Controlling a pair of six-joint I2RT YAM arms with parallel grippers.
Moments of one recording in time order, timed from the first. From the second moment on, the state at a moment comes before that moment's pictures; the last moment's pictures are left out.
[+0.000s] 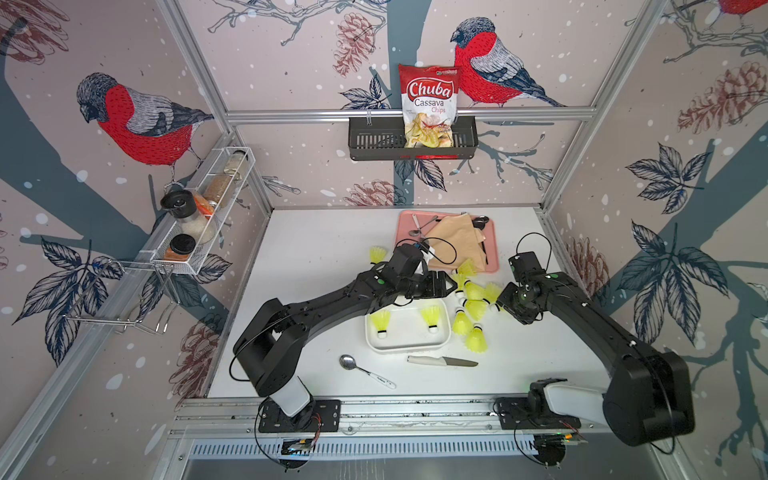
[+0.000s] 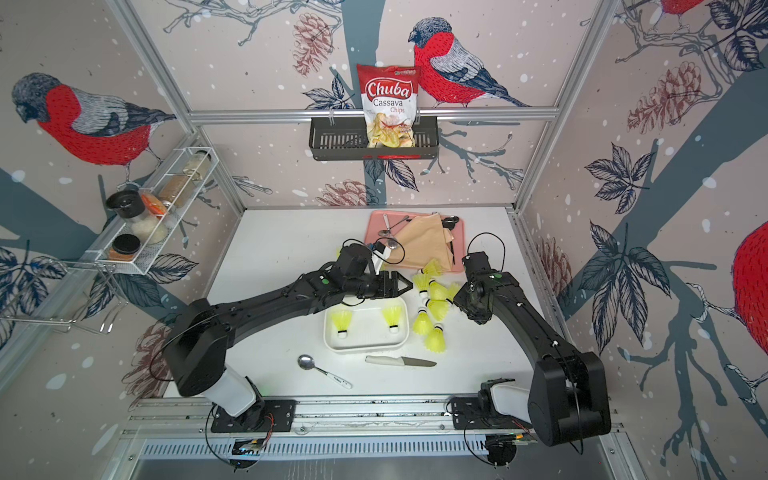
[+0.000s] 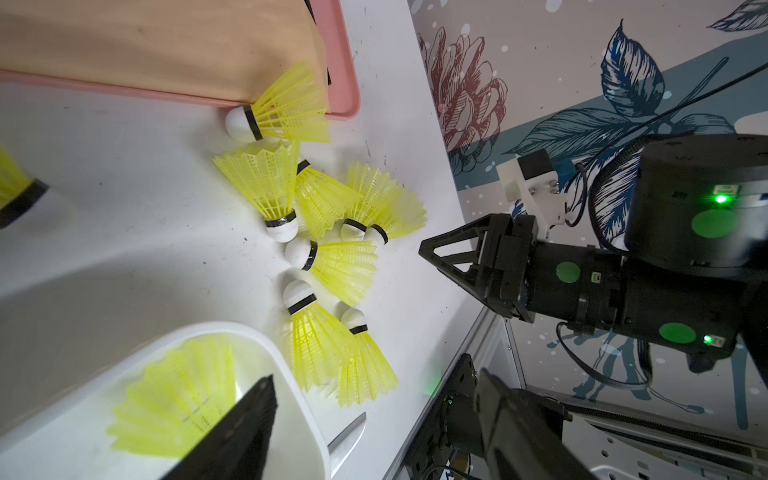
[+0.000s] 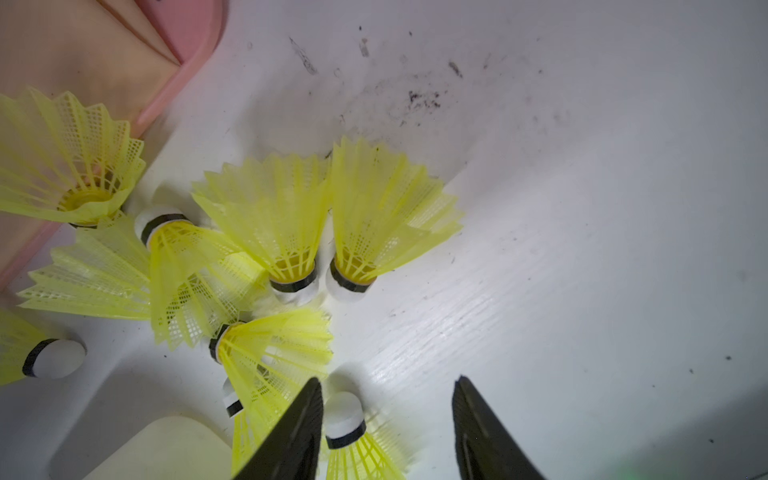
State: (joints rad) left arm -0.82 1.66 1.15 -0.10 0.42 -0.79; right arm 0.22 1.26 0.84 -0.86 0.02 0.87
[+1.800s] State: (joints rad) left arm -0.85 2.02 1.47 -0.09 0.57 -0.73; right arm 0.18 1.46 0.74 -0.56 0.00 0.94
